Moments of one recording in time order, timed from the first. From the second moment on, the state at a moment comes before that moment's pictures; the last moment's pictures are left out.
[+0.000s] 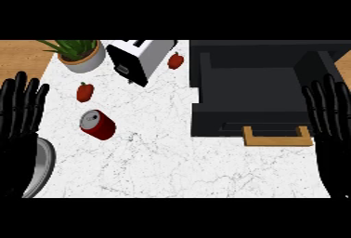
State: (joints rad) left arm 0.00 0.12 0.02 -2.10 -0.03 0.00 0.01; right arm 0.00 -0.11 0.04 -2.10 0.00 -0.01 0.00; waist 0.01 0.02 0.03
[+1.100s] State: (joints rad) left arm 0.03 0.38 0.31 -1.97 0.43 -0.32 0.31; right arm 0.24 -0.12 -0.18 -2.14 -0.13 0.00 0.15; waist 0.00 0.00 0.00
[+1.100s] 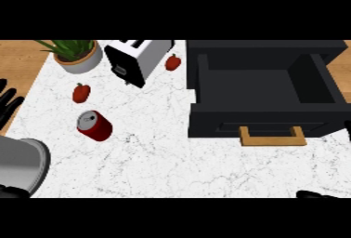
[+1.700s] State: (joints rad) left arm 0.05 0.40 0.44 -1.97 0.64 -0.33 0.45; right arm 0.35 -0.15 -0.34 -2.12 -0.28 0.16 0.06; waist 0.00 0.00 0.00
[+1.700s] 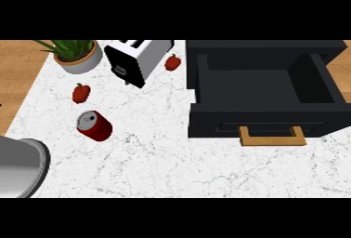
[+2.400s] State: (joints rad) left arm -0.07 0.32 0.37 -1.84 0.63 -0.25 0.51; right arm 0.42 -0.14 -0.46 -2.16 -0.38 0.29 0.08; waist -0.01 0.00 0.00
